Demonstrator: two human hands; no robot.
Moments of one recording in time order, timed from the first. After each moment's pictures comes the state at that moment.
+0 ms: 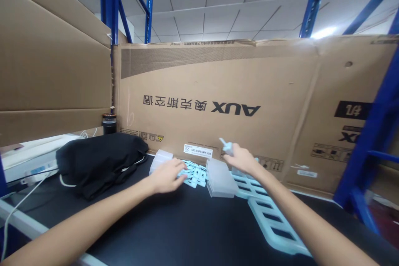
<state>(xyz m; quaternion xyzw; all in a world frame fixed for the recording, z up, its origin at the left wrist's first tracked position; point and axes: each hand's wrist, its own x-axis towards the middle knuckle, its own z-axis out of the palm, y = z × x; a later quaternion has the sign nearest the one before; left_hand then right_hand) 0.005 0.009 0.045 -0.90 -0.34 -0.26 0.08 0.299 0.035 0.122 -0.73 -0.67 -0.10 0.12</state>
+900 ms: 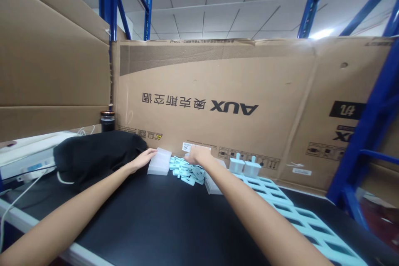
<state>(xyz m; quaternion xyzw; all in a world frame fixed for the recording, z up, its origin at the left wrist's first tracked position) -0.088 0.110 -0.004 -0.69 -0.52 -0.41 -0.29 0.169 0.068 0.106 -0.65 -0.75 -0.10 -0.06</state>
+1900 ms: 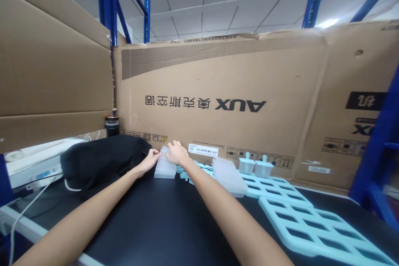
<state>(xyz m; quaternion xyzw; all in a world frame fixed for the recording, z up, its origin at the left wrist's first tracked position) -0.090 0.121 -0.011 -0.65 -0.51 -0.46 -0.33 0.086 0.121 0.055 -0.48 -0.85 -0.11 0.20</state>
